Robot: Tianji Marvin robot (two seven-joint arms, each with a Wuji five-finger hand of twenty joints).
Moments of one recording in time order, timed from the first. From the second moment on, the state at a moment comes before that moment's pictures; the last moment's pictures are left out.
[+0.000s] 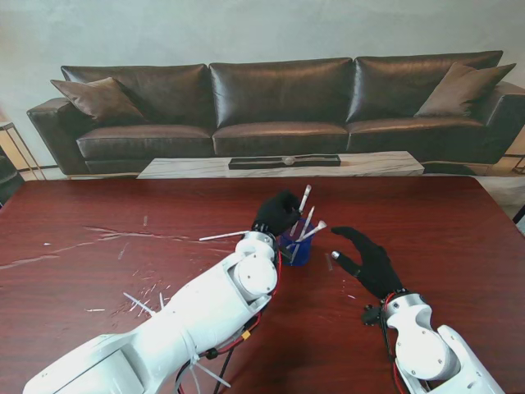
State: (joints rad) left arm 0.87 -1.64 -0.61 -0.67 0.05 -0.07 0.56; right arm -1.64 -1.15 1.38 -1.49 -0.42 -0.26 -0.16; left_hand 0.80 -0.49 0.82 0.10 0.54 0.10 0.91 0.96 0.69 0.18 0.75 1.33 0.76 0.04 1.39 1.09 0.87 -0.07 1.90 0.65; right_hand 0.42 -0.26 0.64 -0.14 0.24 -0.13 0.40 0.48 0.30 -0.02 0.27 0.21 0.33 -0.05 0.11 0.24 -0.07 0.12 0.91 0.31
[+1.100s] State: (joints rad) left arm 0.96 -1.42 -0.69 -0.97 0.26 0.09 0.39; right arm -1.64 -1.15 1.37 -1.48 -0.42 -0.26 -0.16; left_hand 0.76 -0.40 0.62 0.15 0.49 0.19 0.48 0.69 0.44 0.27 0.57 0.93 0.44 0.21 0.99 1.05 0.28 0.19 1.45 1.03; right_hand 0.42 -0.26 0.64 -0.14 0.24 -0.13 0.40 0.48 0.30 -0.02 0.27 0.21 0.33 -0.05 0.11 0.24 -0.07 0.12 0.91 0.31
